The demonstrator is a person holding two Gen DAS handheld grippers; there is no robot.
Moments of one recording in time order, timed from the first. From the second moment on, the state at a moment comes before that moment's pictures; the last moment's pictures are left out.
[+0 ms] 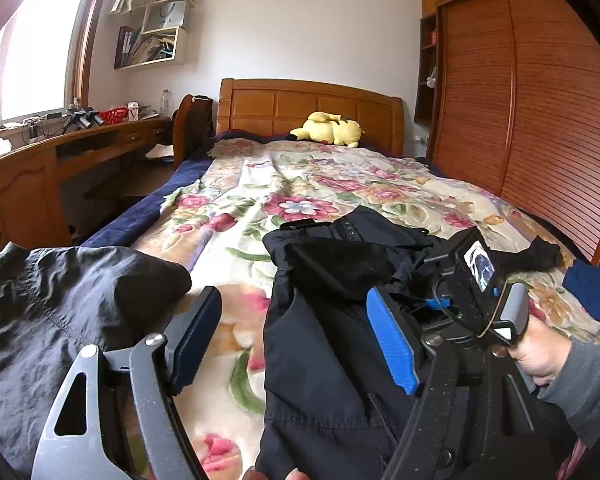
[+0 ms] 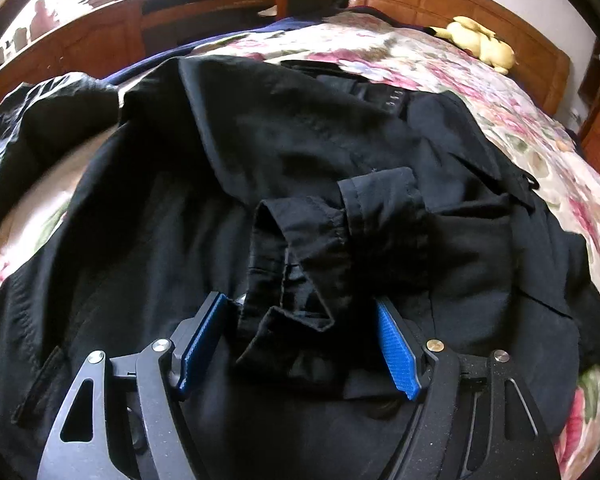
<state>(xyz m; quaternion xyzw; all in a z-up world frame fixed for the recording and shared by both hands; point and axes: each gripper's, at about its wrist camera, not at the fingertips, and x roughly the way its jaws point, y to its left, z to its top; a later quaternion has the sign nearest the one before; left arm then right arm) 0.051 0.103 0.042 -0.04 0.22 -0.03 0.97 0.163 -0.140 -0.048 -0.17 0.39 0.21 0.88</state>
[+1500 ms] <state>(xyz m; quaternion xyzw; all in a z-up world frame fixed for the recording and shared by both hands) 0.108 -0.010 0.016 0.00 0.23 -0.08 0.97 0.160 -0.402 -0.007 0.00 0.32 0.03 0.95</state>
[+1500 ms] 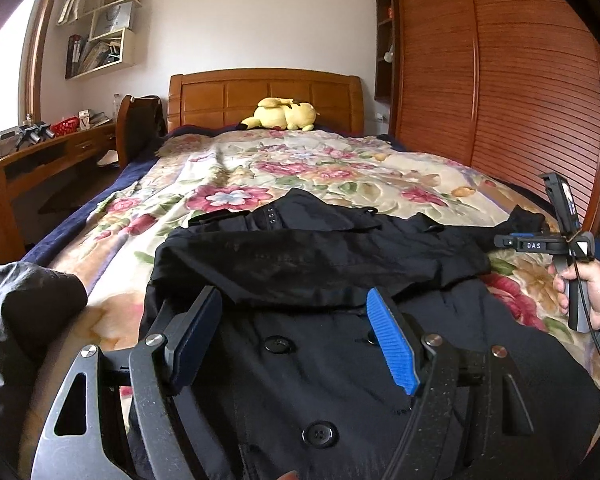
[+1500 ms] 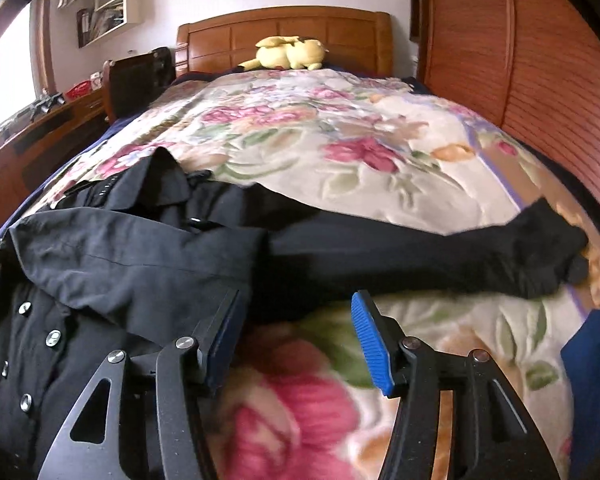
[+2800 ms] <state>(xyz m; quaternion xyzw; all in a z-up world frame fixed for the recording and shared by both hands) 0.130 -0.023 -0.028 0.01 0.27 -0.07 0.96 0.243 -0.580 -0.024 0.11 0.39 -0.20 0.89</state>
